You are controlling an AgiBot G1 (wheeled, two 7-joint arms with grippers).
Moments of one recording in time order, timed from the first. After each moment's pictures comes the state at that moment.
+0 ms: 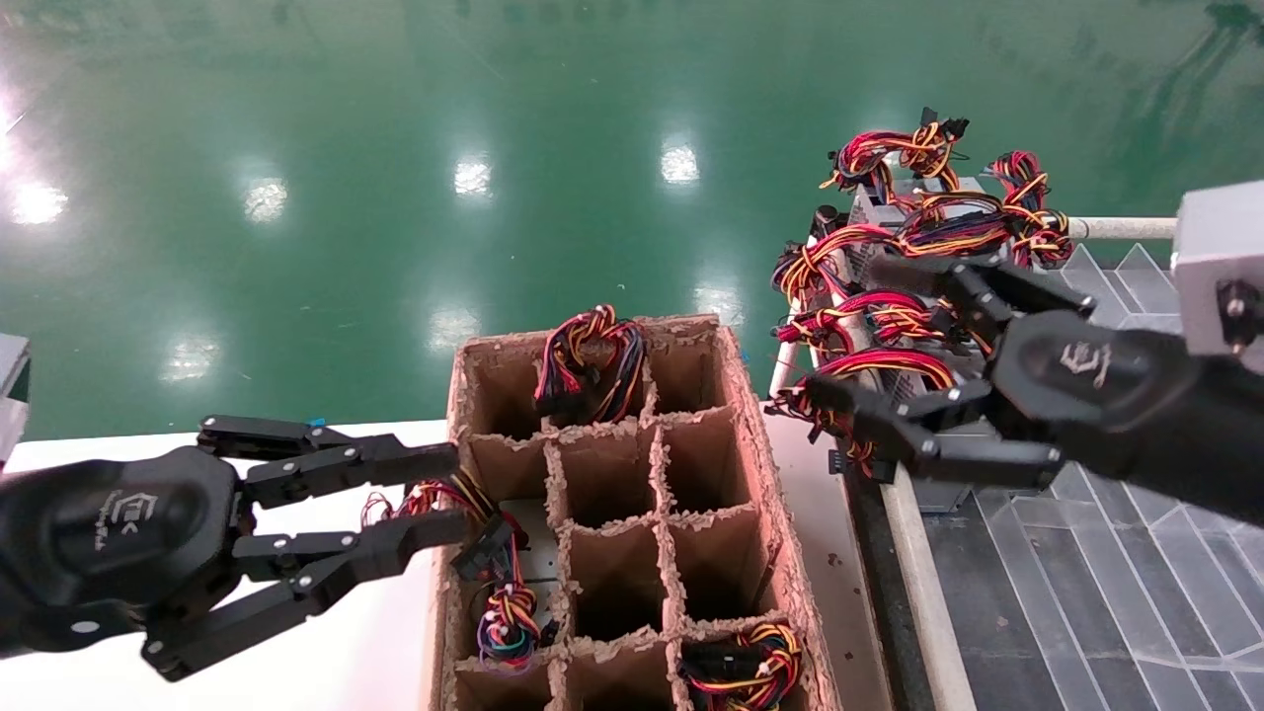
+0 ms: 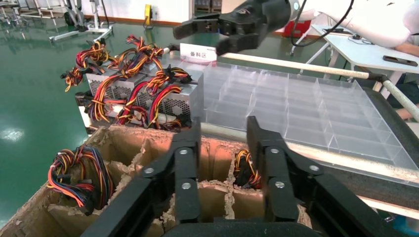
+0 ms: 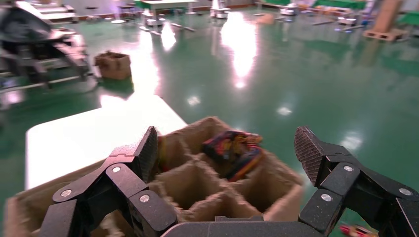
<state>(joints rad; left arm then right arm) -1.09 0.54 0.43 -1.22 0.60 1.40 -0.10 1.02 -0.58 -0.16 1.28 -0.86 -1.22 0.24</state>
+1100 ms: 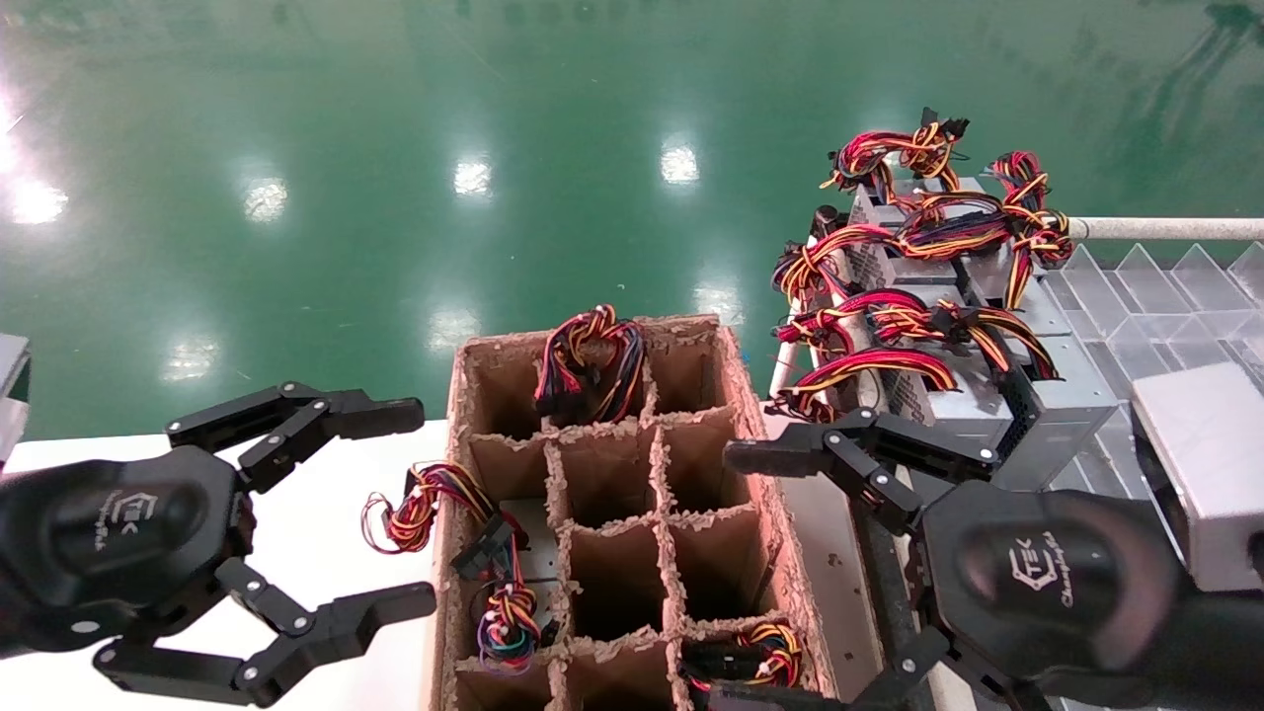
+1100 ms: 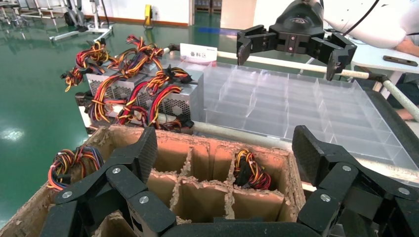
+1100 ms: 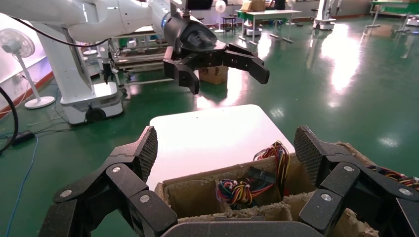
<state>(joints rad) -1.09 0.54 0.43 -1.22 0.60 1.40 -0.10 1.08 -0.61 -0.29 1.28 -0.72 -1.51 0.18</state>
